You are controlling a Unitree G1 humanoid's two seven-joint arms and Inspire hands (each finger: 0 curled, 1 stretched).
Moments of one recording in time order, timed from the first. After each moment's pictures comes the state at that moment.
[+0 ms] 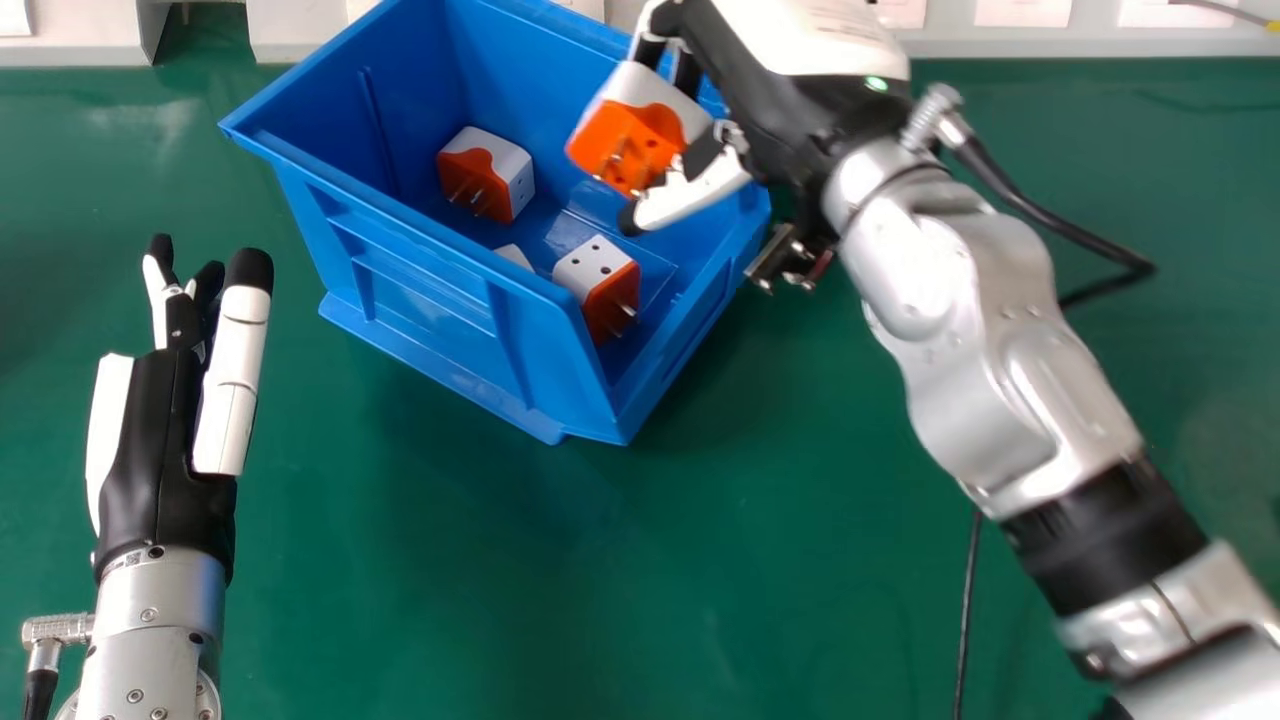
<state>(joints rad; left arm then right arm) 0.17 0.17 0.22 -0.25 0.04 0.16 0.02 -0.79 -0.17 0.37 0.32 -0.81 0.18 0.16</state>
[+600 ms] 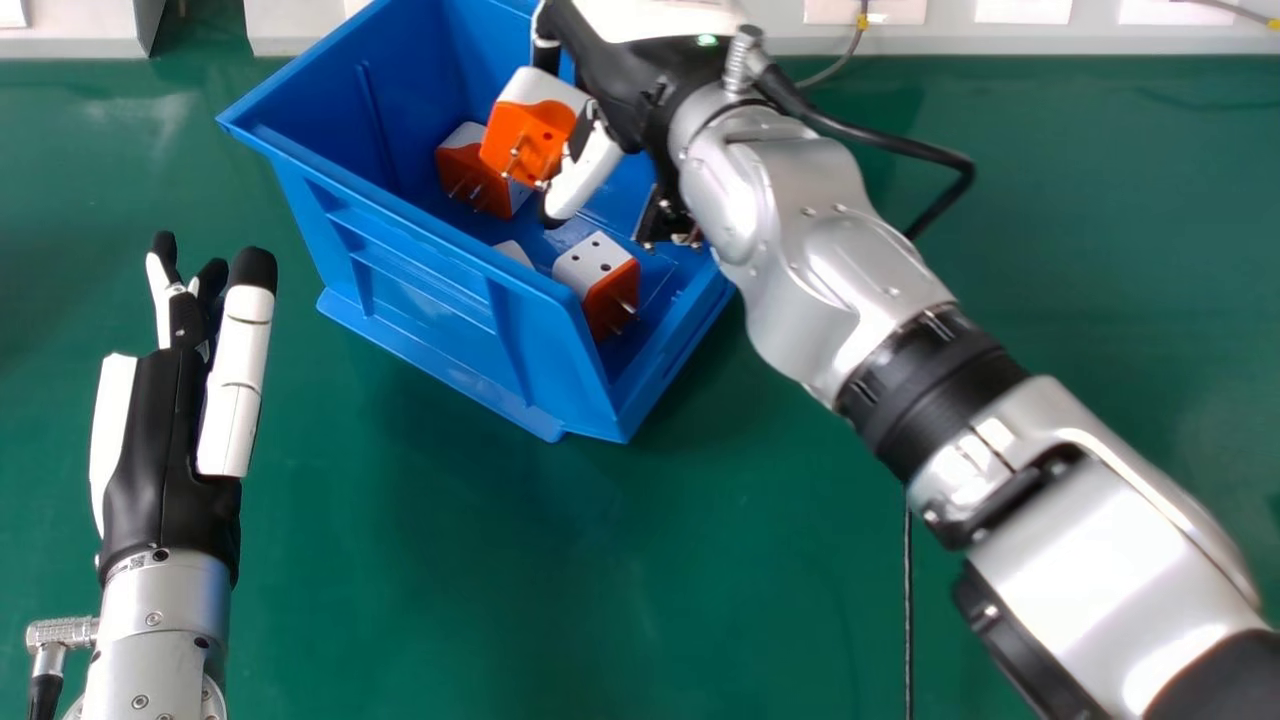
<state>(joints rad) 0.18 0.16 0.21 -0.28 0.04 0.16 0.03 -1.15 0.02 0.51 0.90 -0.81 0.22 0.05</state>
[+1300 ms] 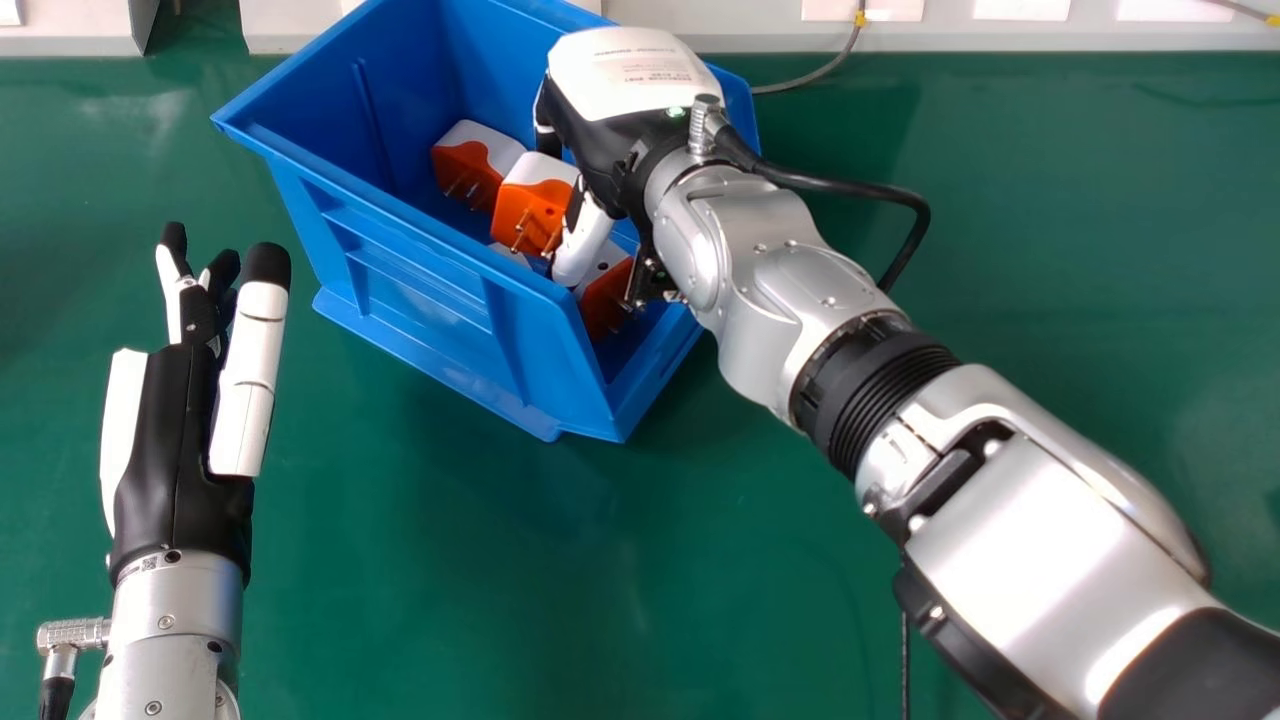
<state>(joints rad) 0.20 0.14 0.19 -0.33 0.06 0.17 0.03 -1.21 0.11 0.55 1.21 -0.77 0.16 -0.03</state>
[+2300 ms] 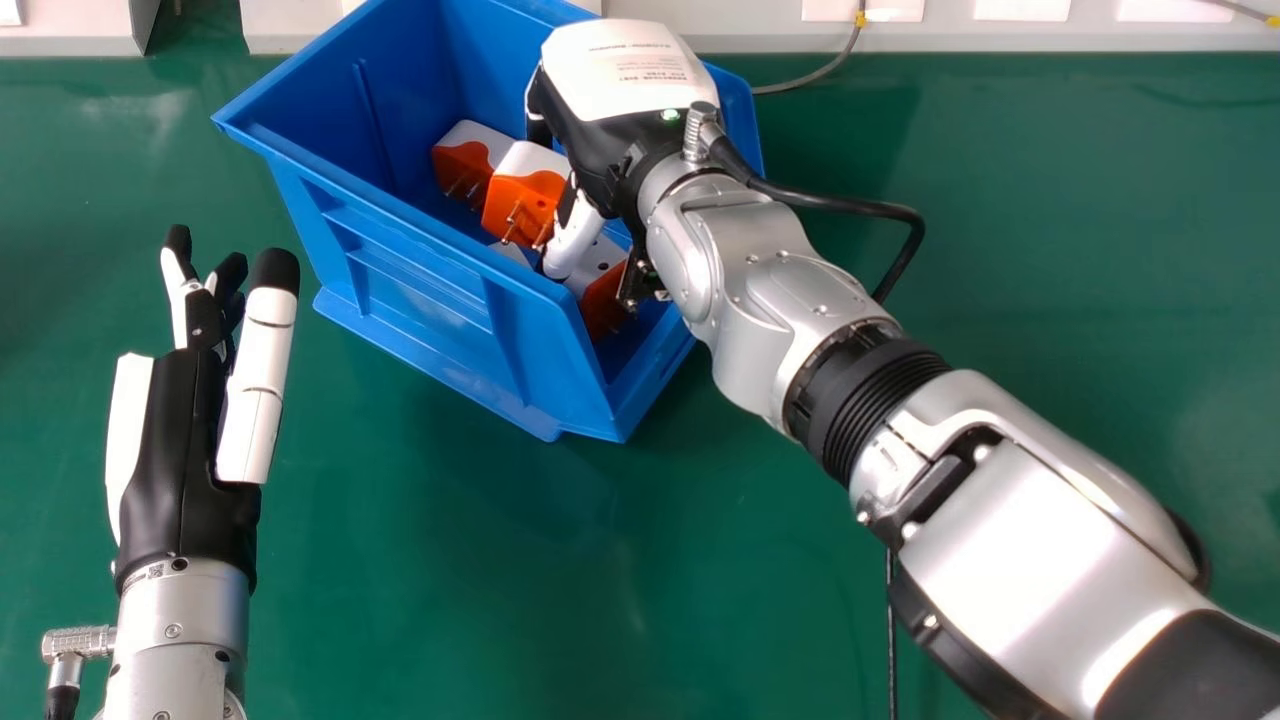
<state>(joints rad) 0.22 0.13 0.17 -0.35 0.08 0.17 0.04 -1.21 0.11 0.59 1.22 -0.74 0.16 -0.11</state>
